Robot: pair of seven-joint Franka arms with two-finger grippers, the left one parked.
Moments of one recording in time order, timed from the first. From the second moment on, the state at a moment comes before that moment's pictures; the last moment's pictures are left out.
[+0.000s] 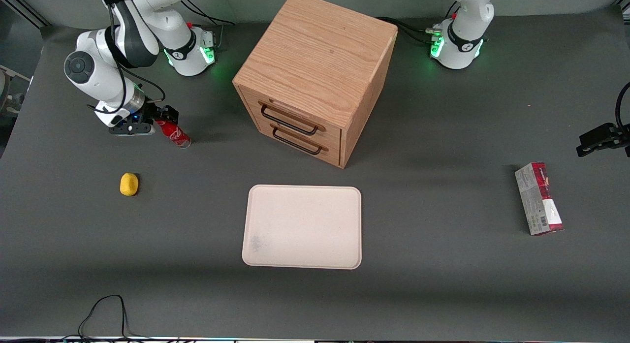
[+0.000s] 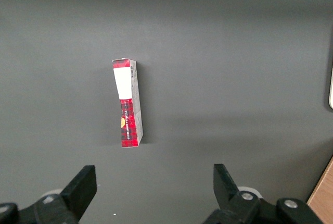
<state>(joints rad) 0.33 -0.31 -0.34 -2.74 -0.12 2.31 0.11</state>
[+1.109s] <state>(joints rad) 0.33 -0.28 -0.23 -2.43 -0.06 2.09 0.11</state>
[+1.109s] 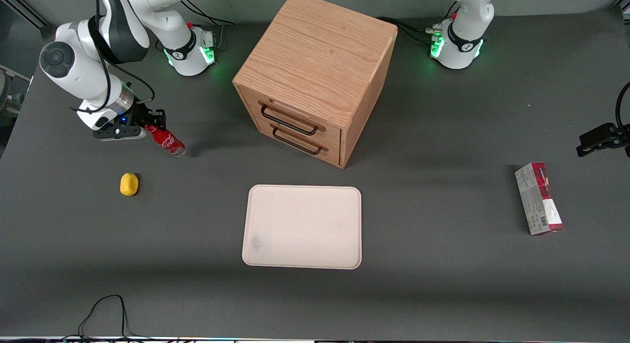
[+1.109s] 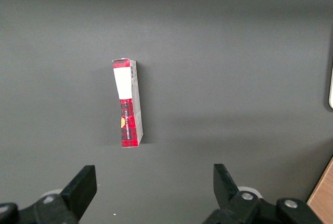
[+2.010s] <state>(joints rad) 0.34 0.33 -0.01 -1.26 0.04 1.57 0.11</state>
